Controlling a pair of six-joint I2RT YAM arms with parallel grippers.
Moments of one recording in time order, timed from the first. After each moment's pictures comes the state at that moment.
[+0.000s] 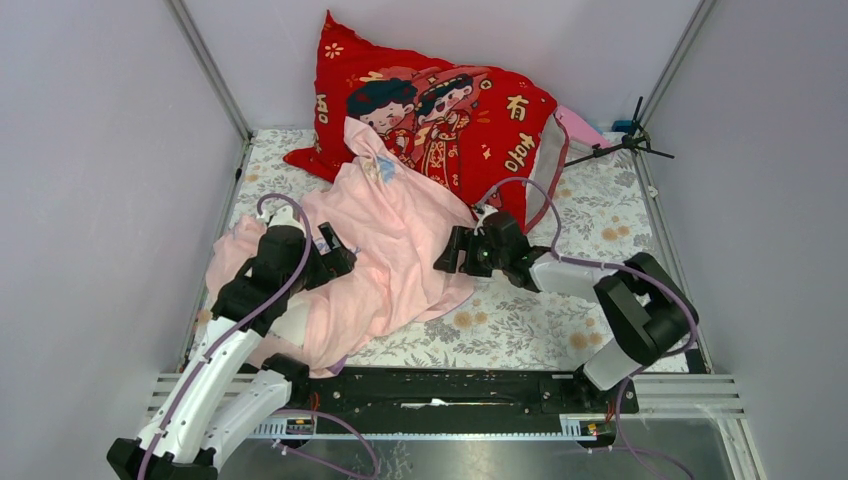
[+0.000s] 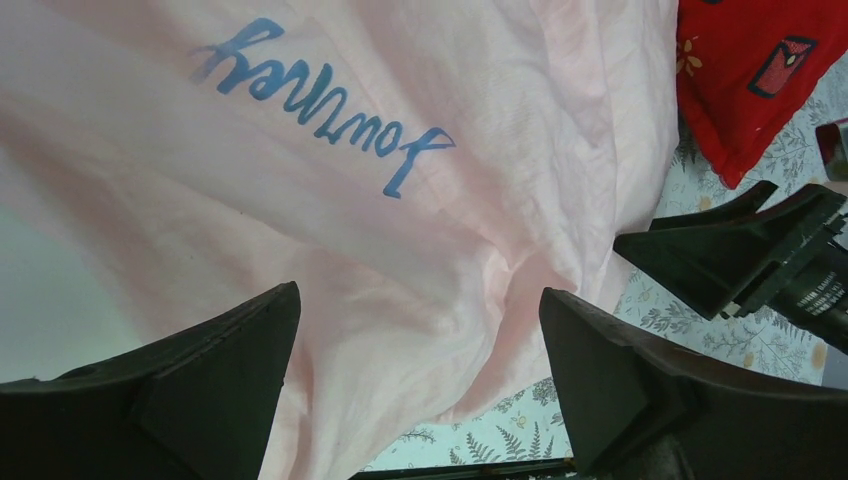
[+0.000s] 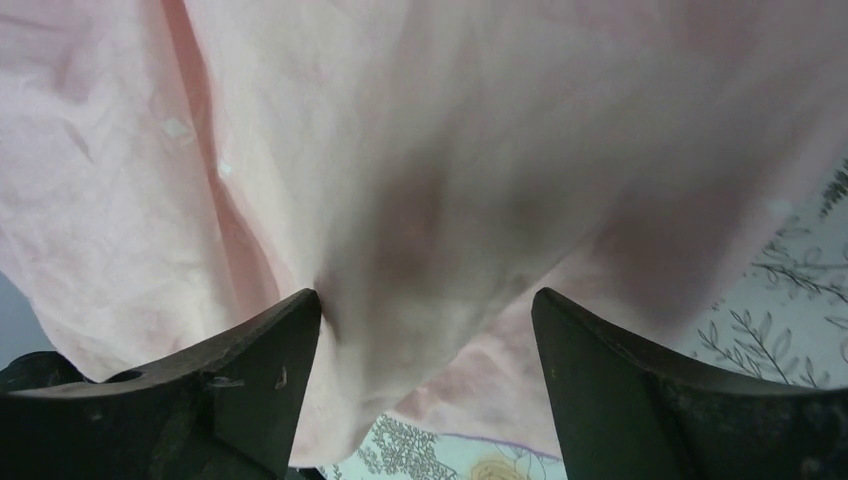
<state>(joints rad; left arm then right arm) -0.36 0.74 0.79 -0.73 -0.10 -0.68 0.61 1.57 0.72 0.17 -0.27 0.70</state>
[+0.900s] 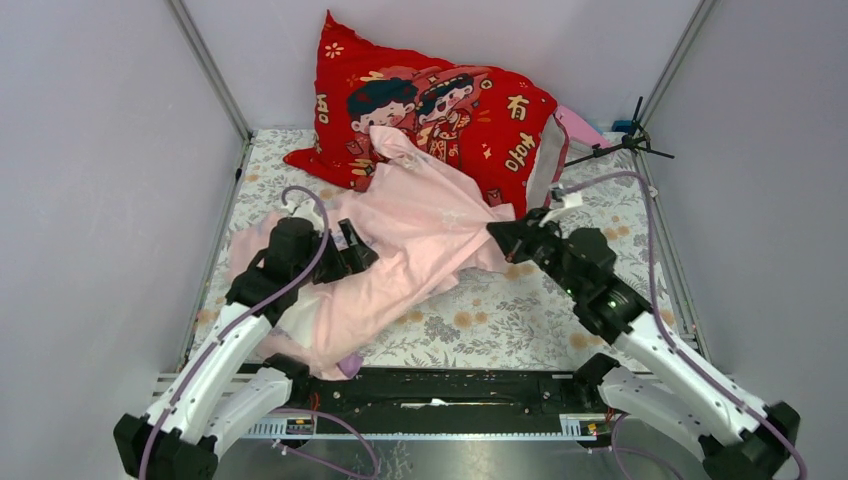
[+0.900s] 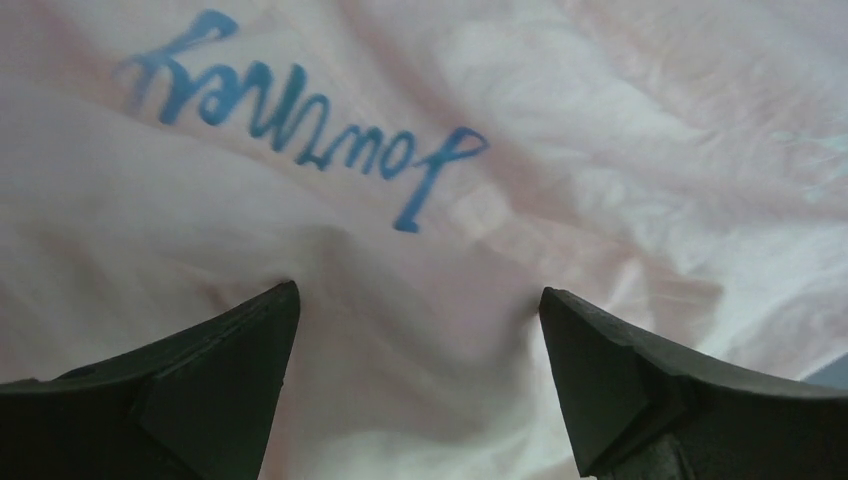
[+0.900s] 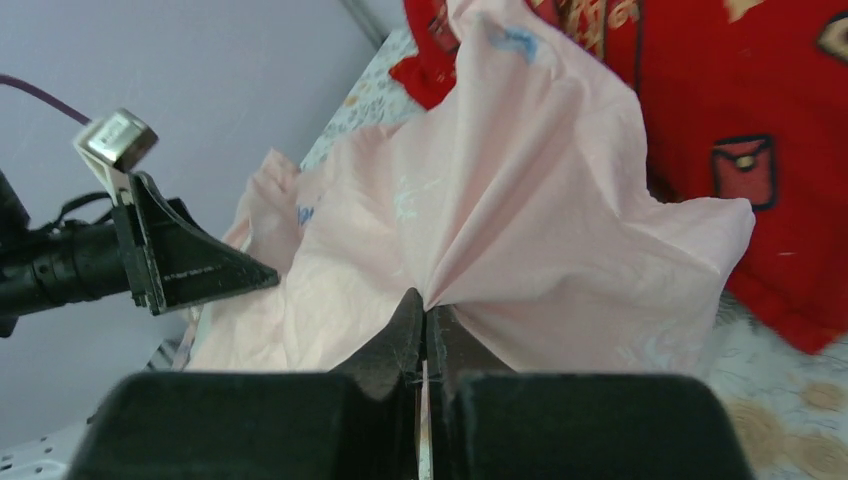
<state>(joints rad) -0.36 0.79 0.76 -0.59 0.09 -0.65 0.65 0.85 0.70 0.03 -0.01 0.54</state>
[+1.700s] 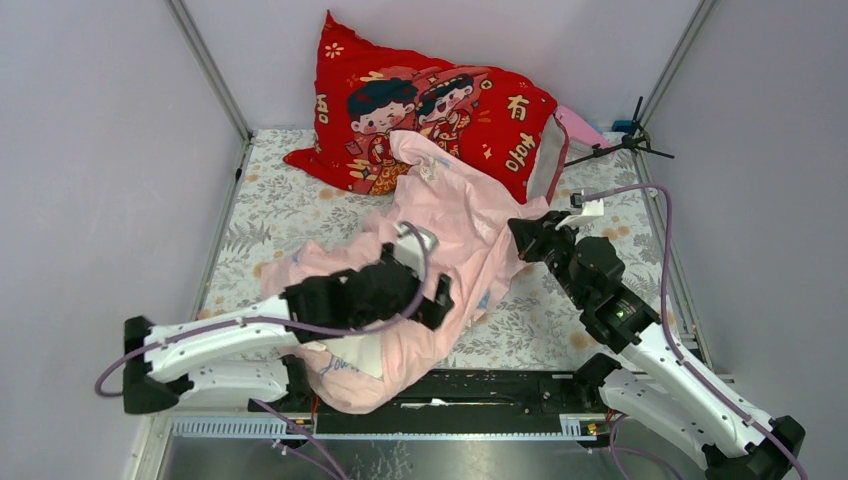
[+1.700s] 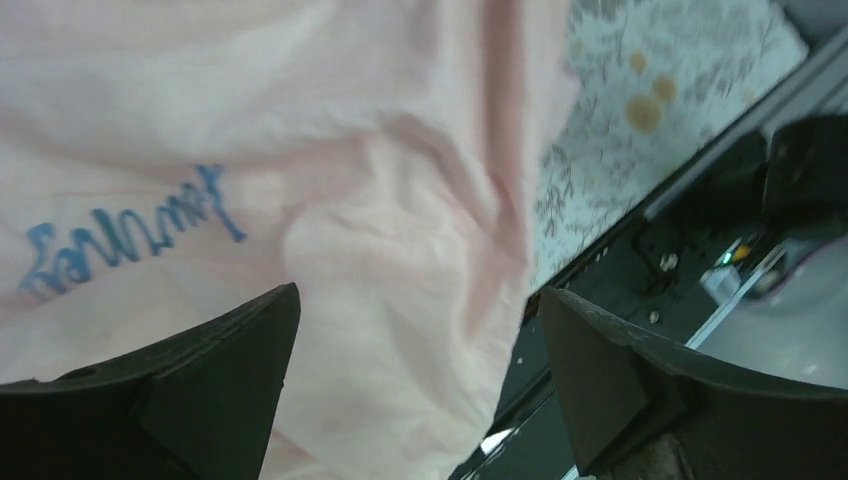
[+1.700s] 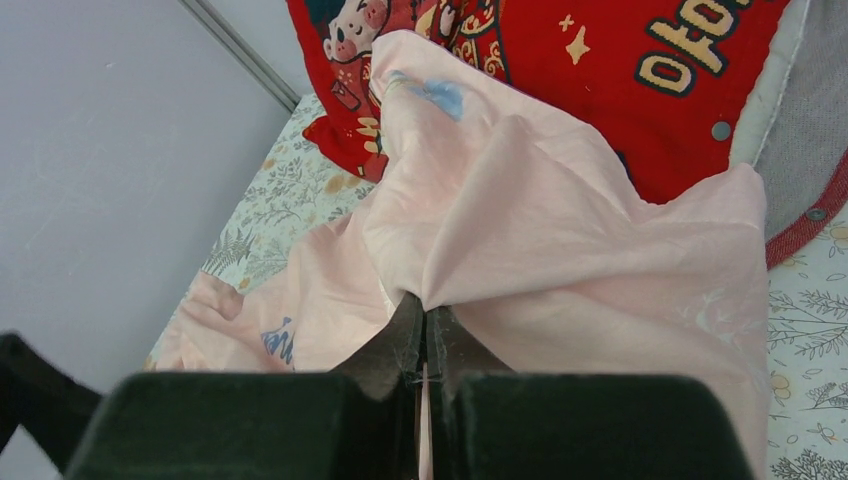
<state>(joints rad) -1.15 1.00 0.97 -0.50 -0.28 -0.52 0.65 0.70 0.65 -0.03 0.24 0.51</state>
